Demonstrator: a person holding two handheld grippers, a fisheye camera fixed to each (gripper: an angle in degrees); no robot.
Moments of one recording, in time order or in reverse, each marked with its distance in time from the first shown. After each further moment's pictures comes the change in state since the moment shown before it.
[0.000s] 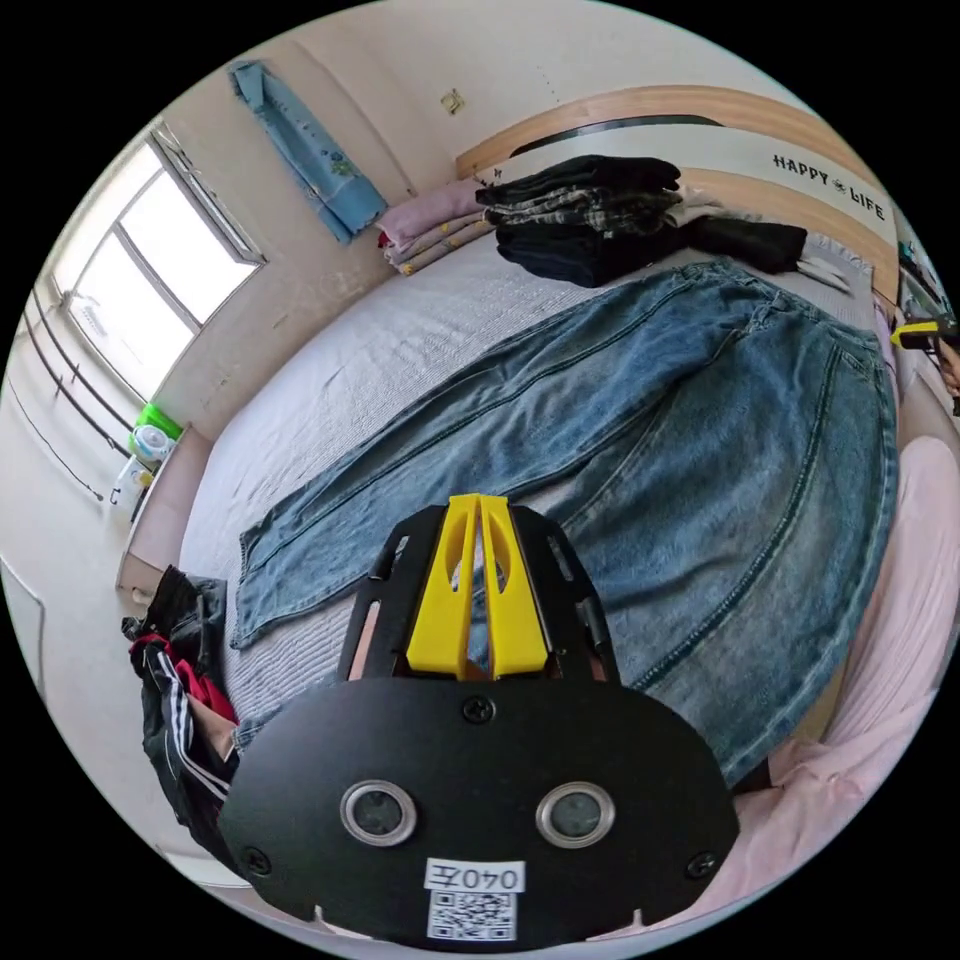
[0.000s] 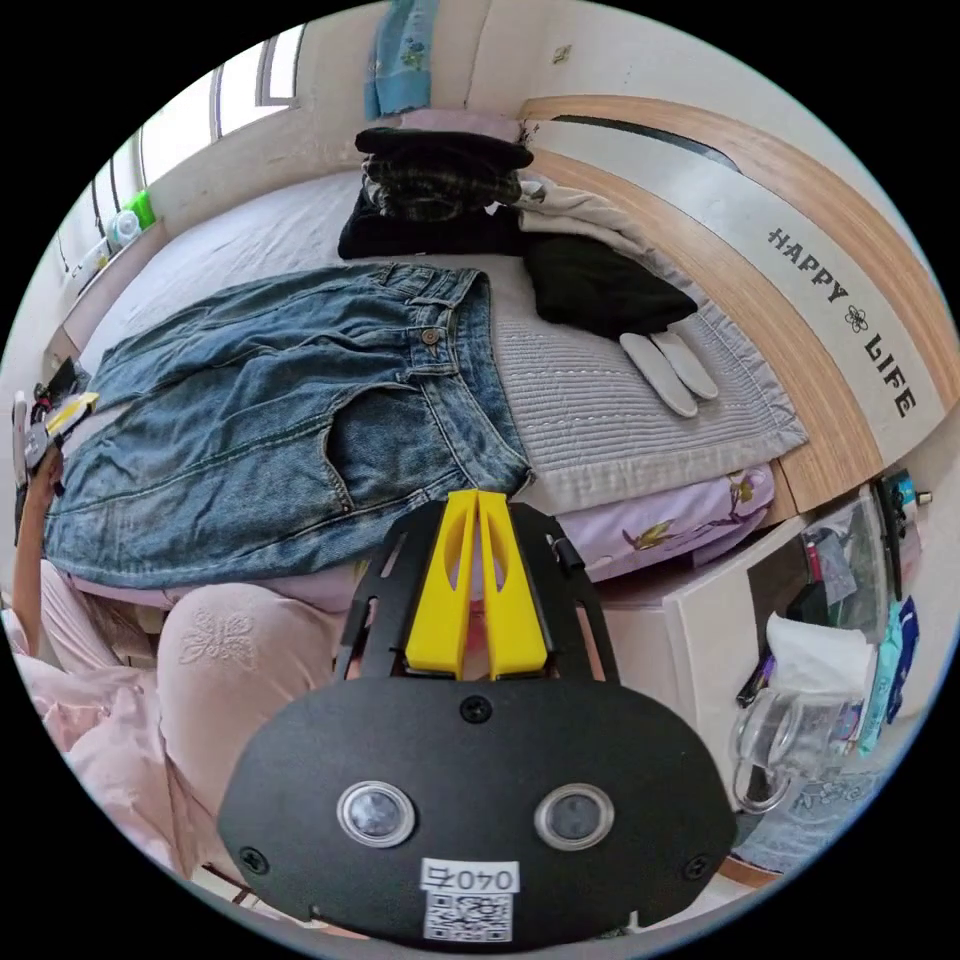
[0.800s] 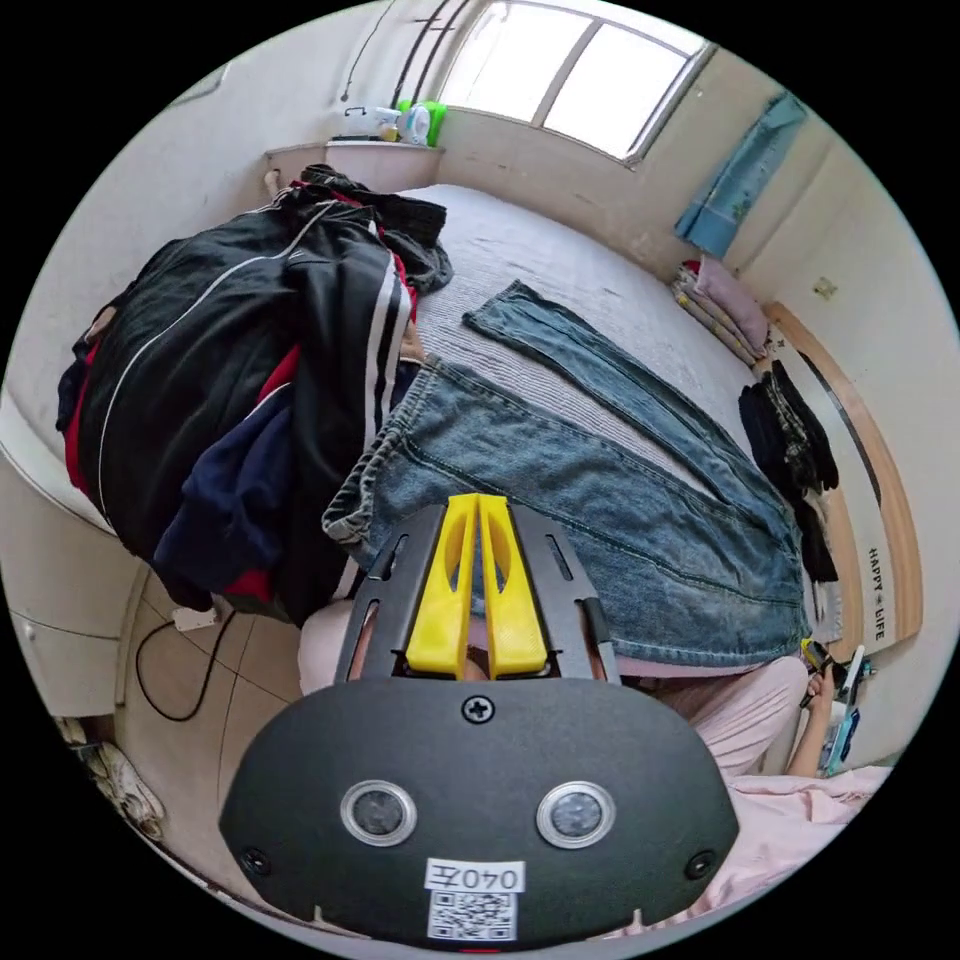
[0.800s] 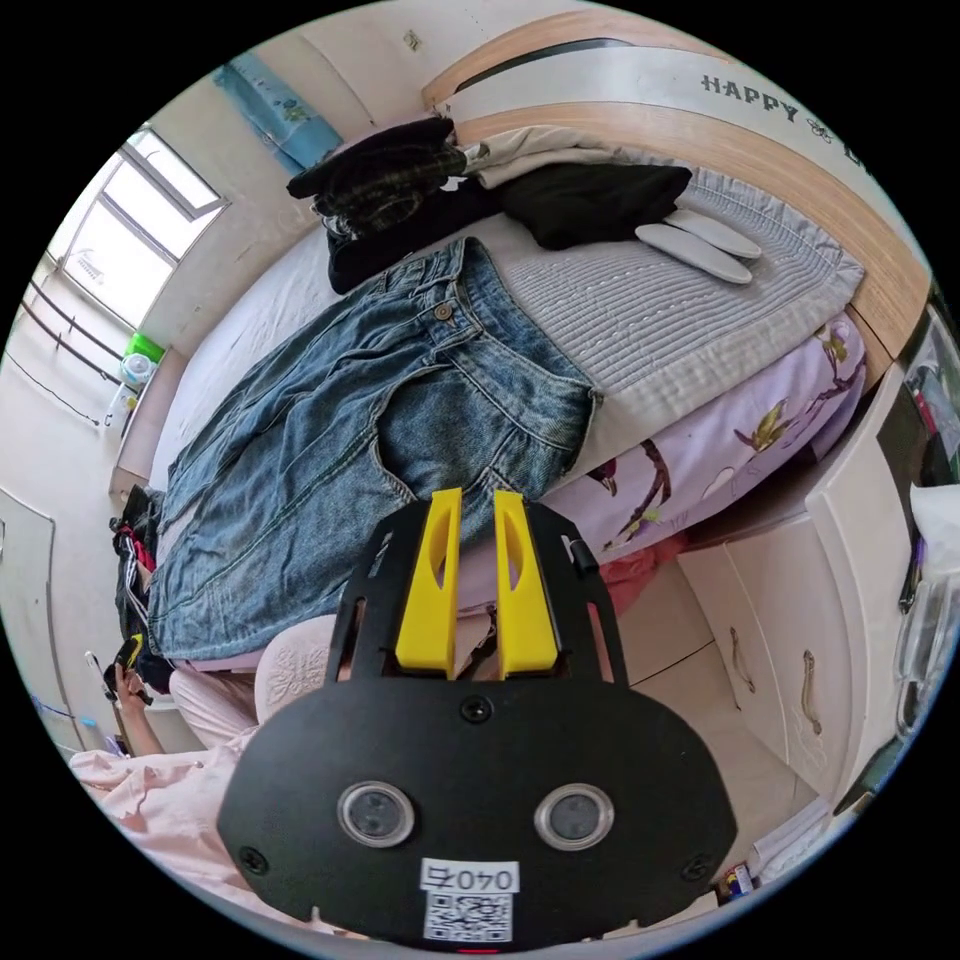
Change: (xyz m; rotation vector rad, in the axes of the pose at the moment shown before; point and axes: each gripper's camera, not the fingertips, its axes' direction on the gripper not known) left arm -0.277 0.412 -0.097 -0.110 0.128 -1.062; right arm 0.039 0.059 0.049 -0.044 -0.306 0.311
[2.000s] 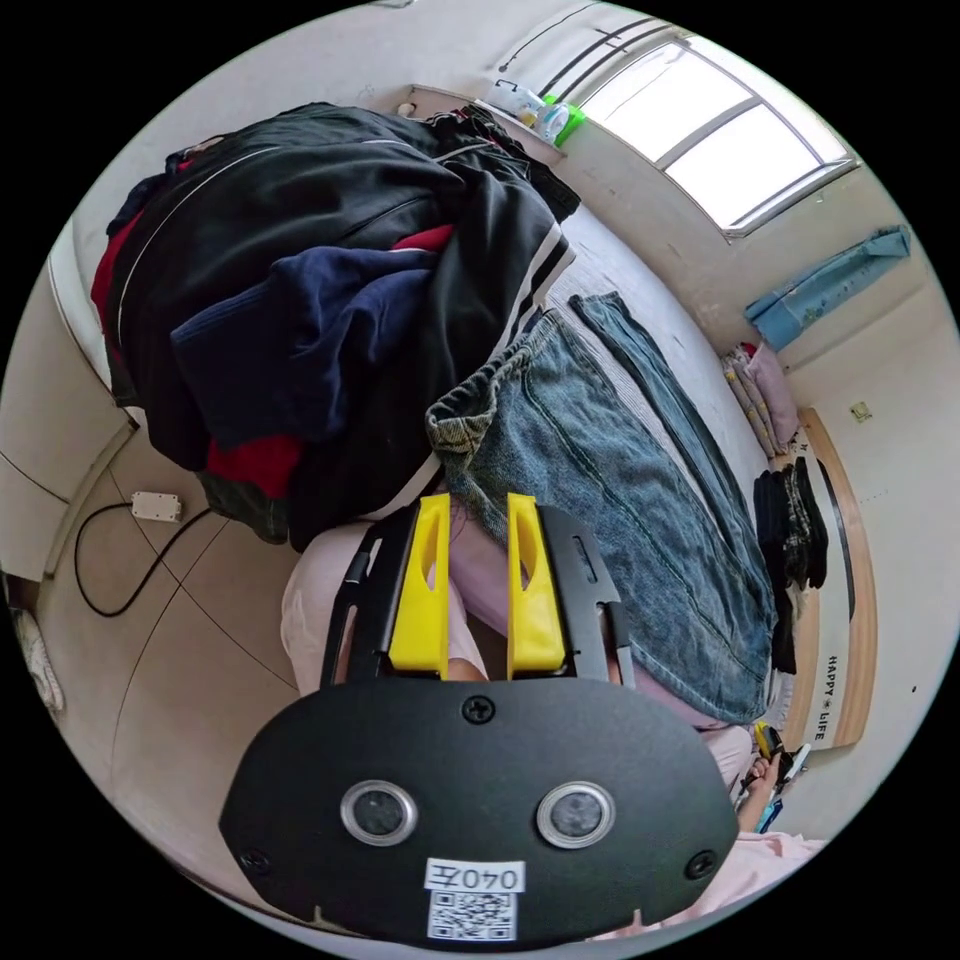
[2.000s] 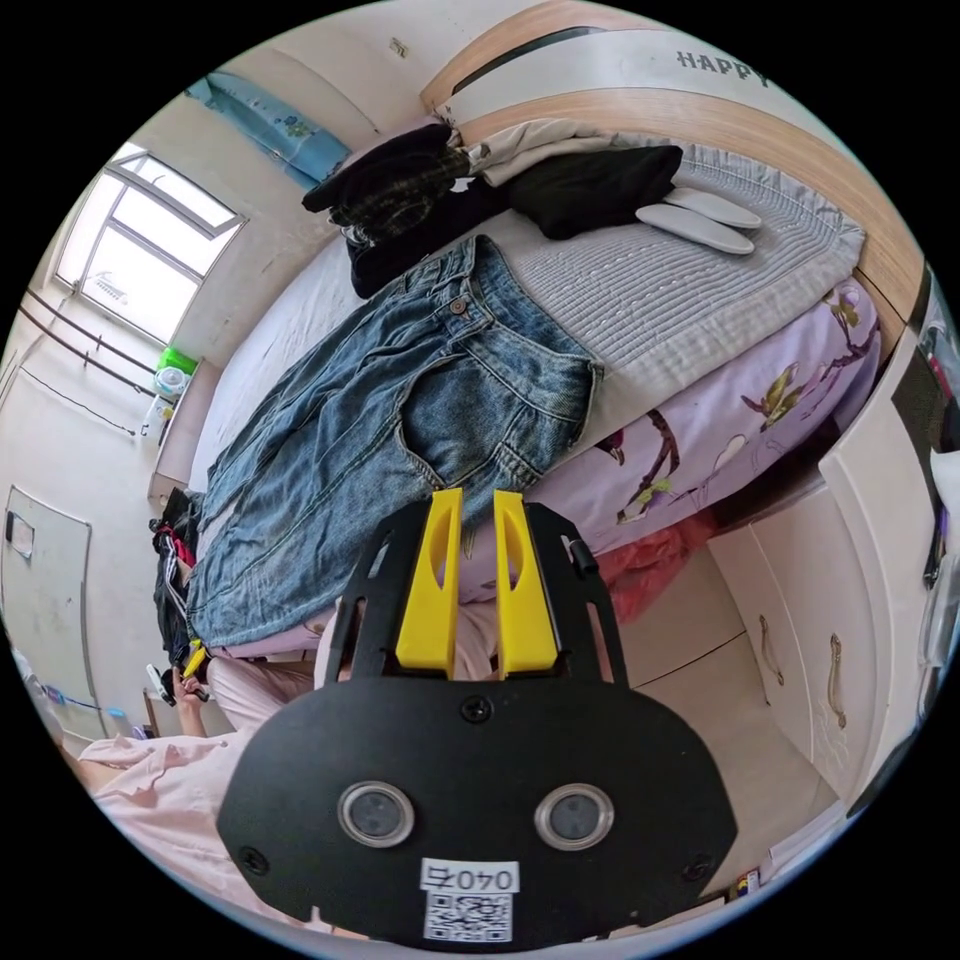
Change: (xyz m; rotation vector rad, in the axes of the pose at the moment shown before) left arm -0.198 0.061 0.047 0.027 0.046 -0.266; right arm 0.035 0.032 0.010 -0.004 -0.120 0.020
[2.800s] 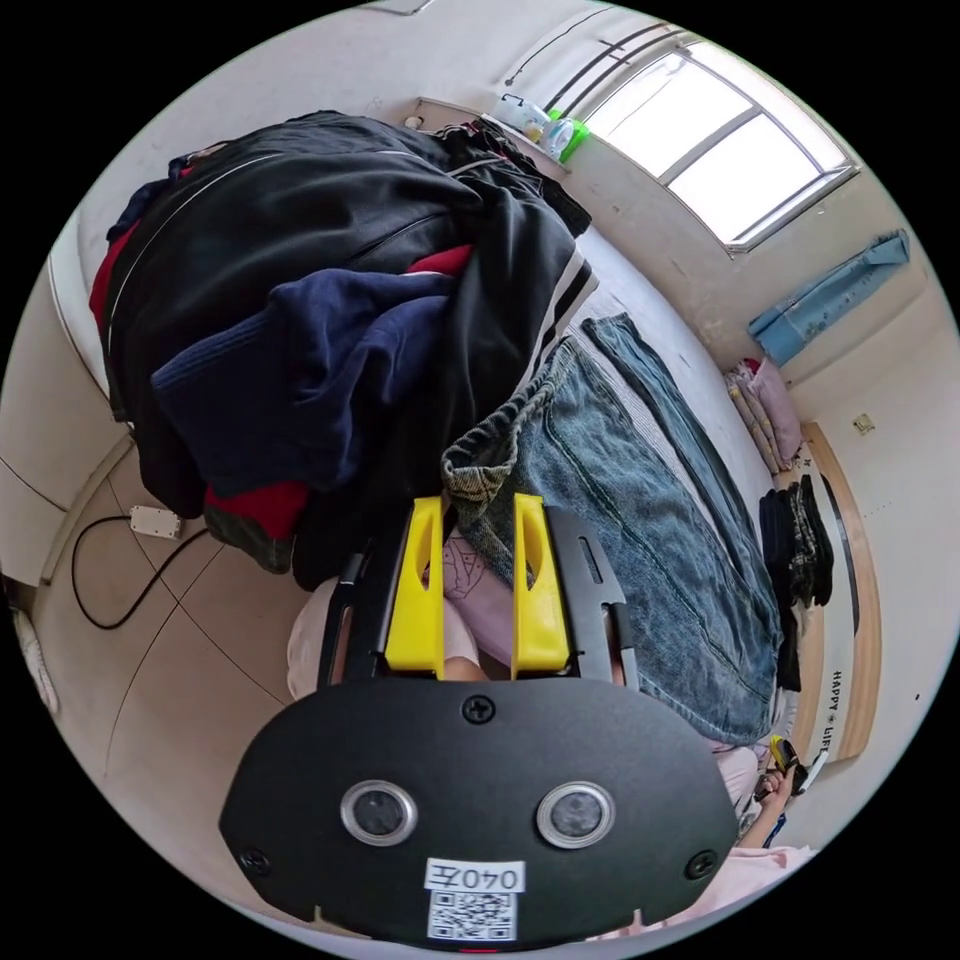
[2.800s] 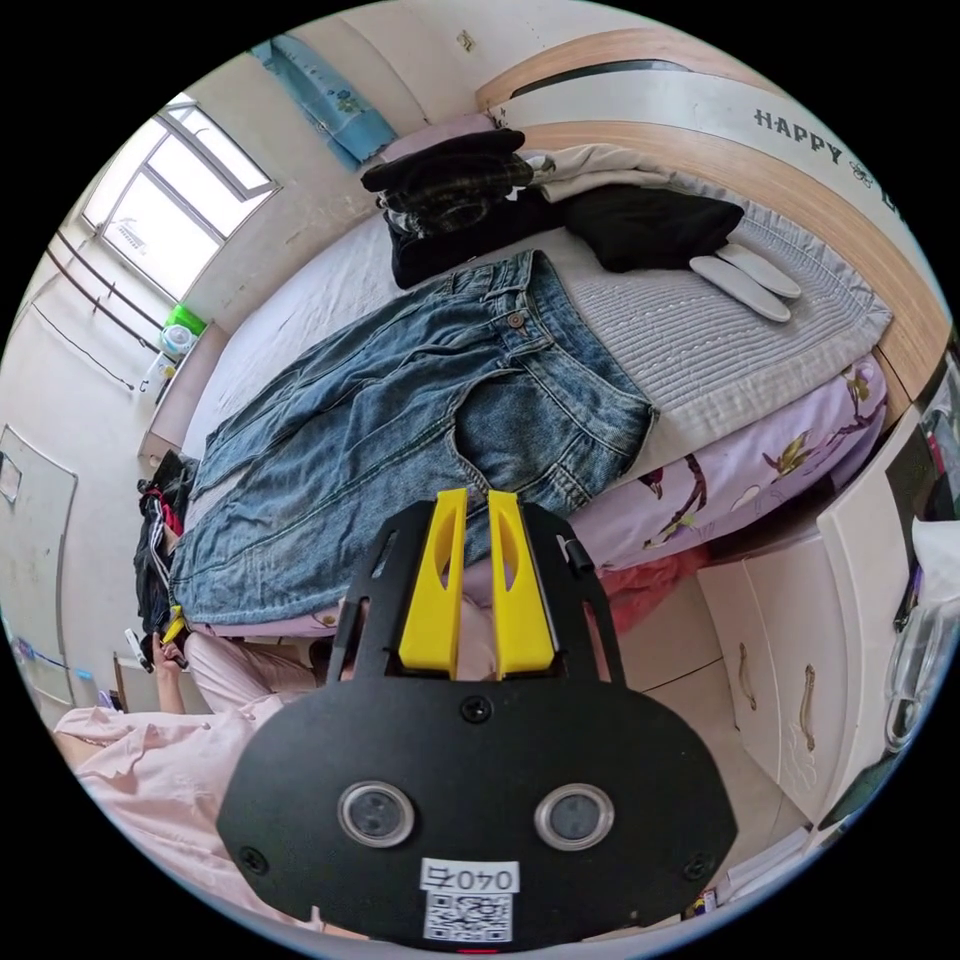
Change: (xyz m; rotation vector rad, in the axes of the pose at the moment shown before) left arm -0.034 -0.014 0.013 0.059 0.005 -0.026; right arm -0.053 -0.003 0.019 0.008 0.044 -0.120
